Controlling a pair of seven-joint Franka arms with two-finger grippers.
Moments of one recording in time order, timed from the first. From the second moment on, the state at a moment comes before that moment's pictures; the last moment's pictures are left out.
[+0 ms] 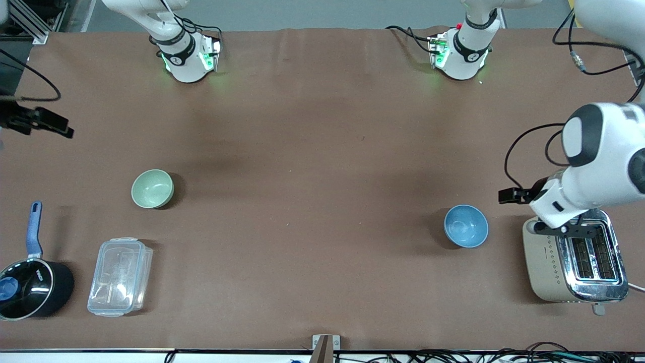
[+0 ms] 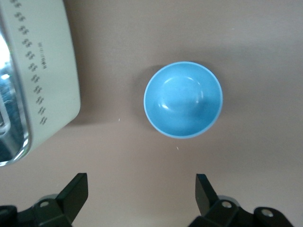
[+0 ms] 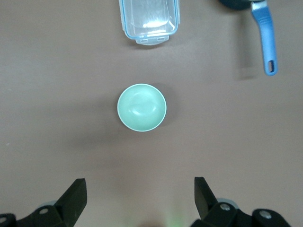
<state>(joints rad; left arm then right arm) -0.07 0.41 0.00 -1.59 0.01 1.87 0.04 0.03 -0.02 -0.14 -1.72 -0.01 1.60 0.00</state>
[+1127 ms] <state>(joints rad) -0.07 0.63 0.00 -1.70 0.02 2.25 0.02 0.03 0.25 -0.19 -2.40 -0.02 2.69 -0.05</state>
